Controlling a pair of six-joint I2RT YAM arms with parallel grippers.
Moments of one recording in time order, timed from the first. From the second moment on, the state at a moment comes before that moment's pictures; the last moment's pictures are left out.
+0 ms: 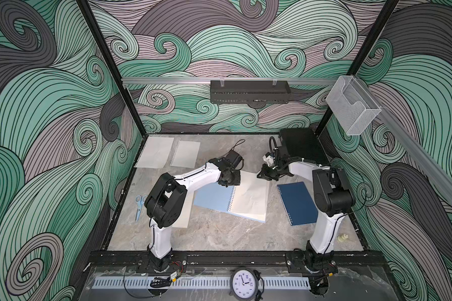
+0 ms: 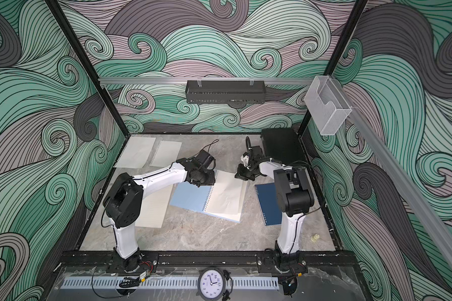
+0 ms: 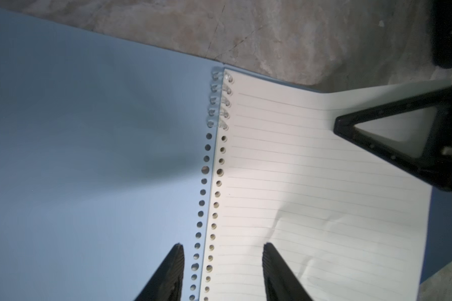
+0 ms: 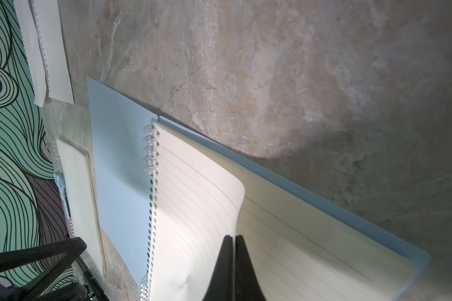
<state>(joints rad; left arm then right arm) -0.71 1.90 1.40 -0.62 0.03 -0.62 0.22 1.94 1.22 -0.44 -0.53 0.33</state>
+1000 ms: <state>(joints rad) -0.84 1.82 1.16 -0.47 0.15 -0.76 0.22 2.00 1.34 -0.53 -0.51 0.27</state>
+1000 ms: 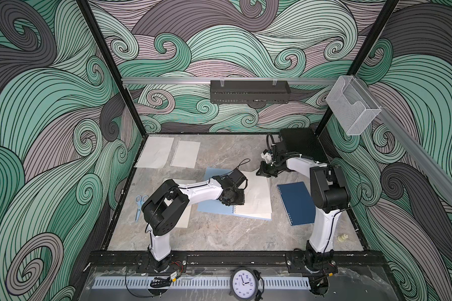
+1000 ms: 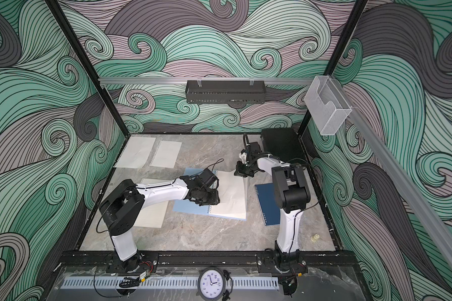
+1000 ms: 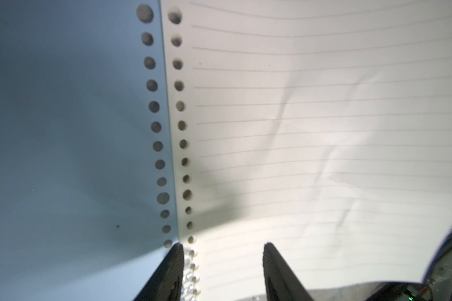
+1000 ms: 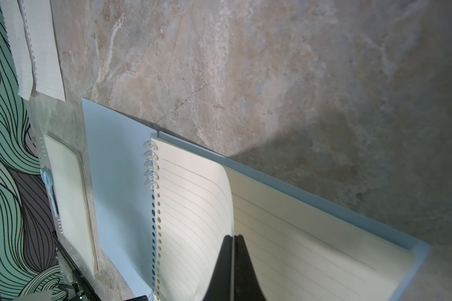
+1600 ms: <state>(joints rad) -0.58 2.10 1.70 -0.70 0.14 -0.51 0.23 2.00 1.35 -0.53 -0.47 0.26</state>
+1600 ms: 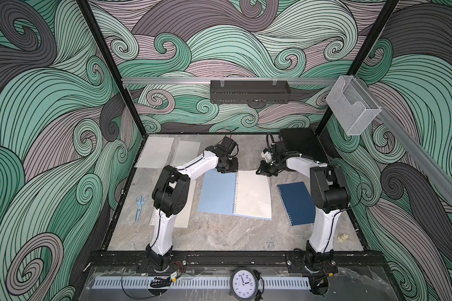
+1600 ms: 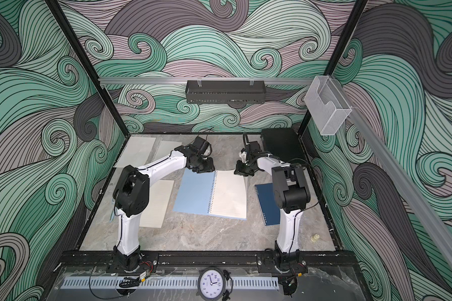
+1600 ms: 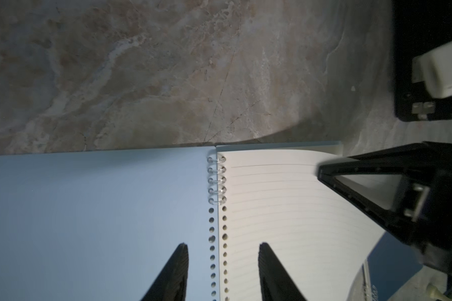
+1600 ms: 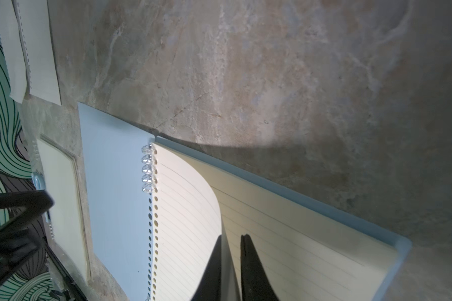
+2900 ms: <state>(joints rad) -0.52 2.41 2.03 -1.03 -0.03 -0.33 0.52 1.92 1.41 -0.60 -0.06 0.15</state>
